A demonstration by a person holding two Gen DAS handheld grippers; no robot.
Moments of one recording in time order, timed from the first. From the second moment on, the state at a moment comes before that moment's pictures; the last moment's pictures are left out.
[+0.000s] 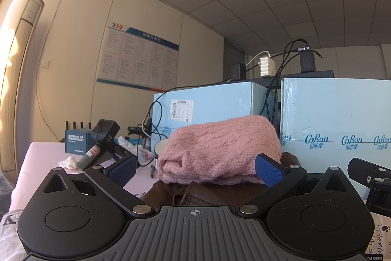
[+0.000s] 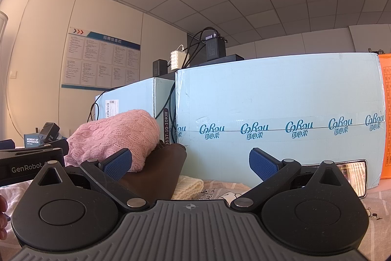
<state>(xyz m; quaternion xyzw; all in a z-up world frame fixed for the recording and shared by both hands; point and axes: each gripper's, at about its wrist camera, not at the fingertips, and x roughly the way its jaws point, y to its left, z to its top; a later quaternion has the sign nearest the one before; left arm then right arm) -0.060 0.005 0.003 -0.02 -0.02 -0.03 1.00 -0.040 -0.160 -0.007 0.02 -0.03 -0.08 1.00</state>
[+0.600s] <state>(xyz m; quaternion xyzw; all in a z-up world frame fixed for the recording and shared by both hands) -0.063 0.003 0.004 -0.01 -0.03 -0.04 1.00 -0.039 -0.160 -0.008 0.02 -0.03 -0.07 1.00</state>
